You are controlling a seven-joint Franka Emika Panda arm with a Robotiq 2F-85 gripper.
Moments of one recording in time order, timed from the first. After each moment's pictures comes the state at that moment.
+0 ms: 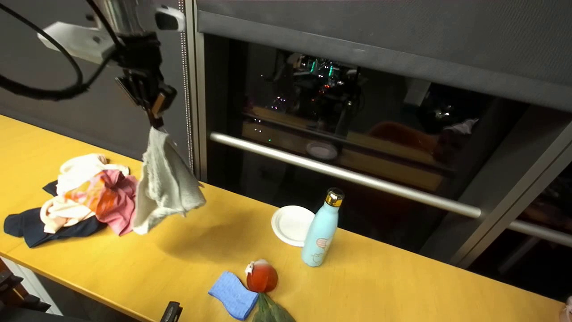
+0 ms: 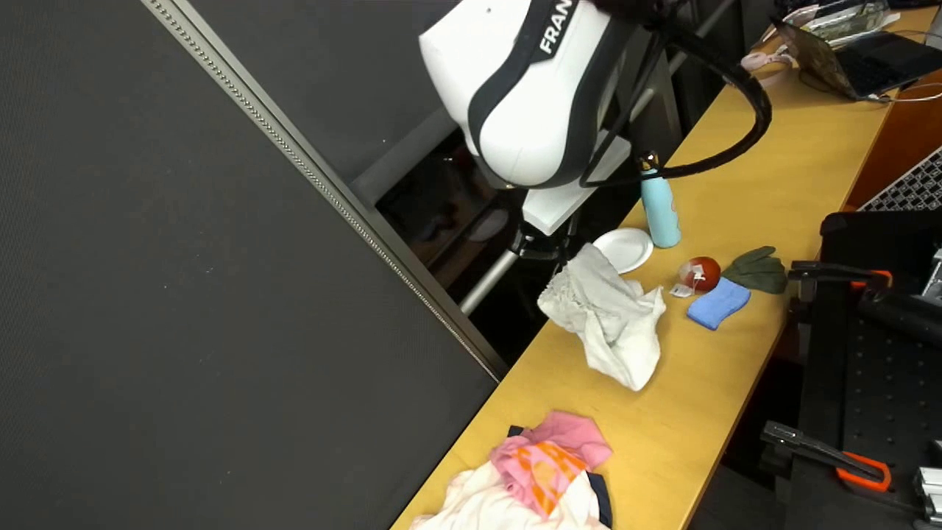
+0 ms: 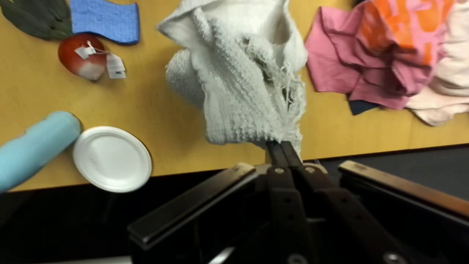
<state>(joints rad) 0.14 0.28 -0.06 -2.04 -0.09 2.43 0.44</state>
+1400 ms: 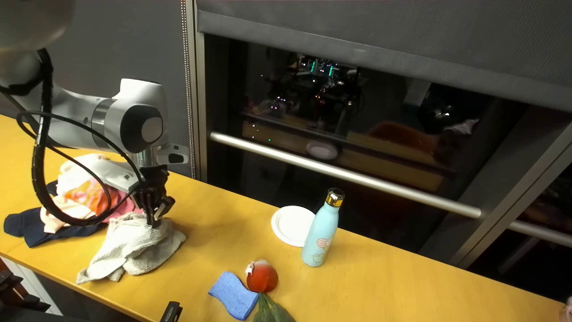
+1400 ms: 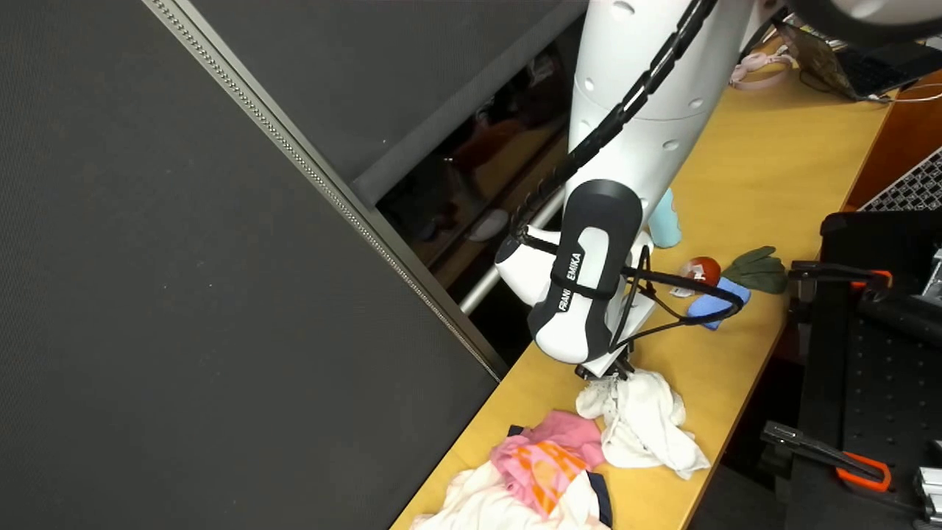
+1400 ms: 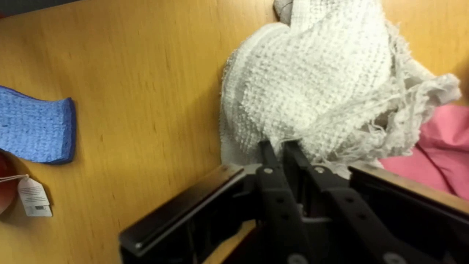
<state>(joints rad) 0.17 0.91 -0.05 -1.72 0.01 2.44 0.44</state>
